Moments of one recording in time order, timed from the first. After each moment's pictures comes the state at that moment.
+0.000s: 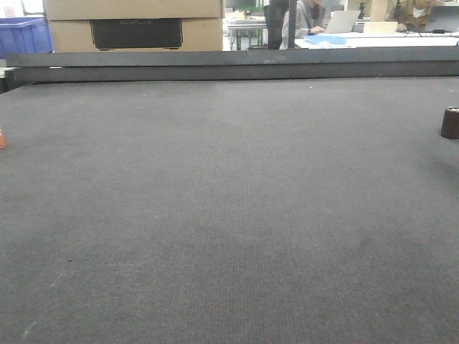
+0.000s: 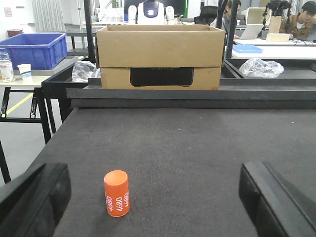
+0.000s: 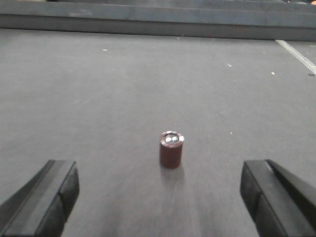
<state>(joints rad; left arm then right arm) -0.10 0.43 -0.66 0.01 0.36 0.02 -0.06 1.28 -0.50 0.02 -0.46 -0.03</state>
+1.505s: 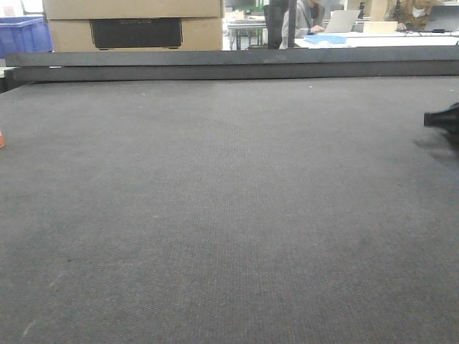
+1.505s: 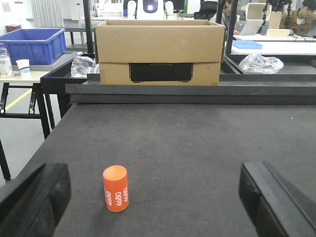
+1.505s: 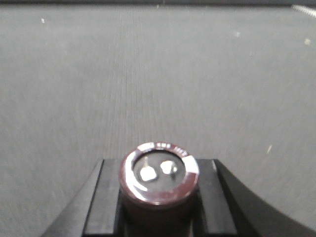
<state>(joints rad) -0.10 0.43 -0.66 0.01 0.37 0.02 -0.11 2.10 -0.99 0.02 -0.79 -0.03</state>
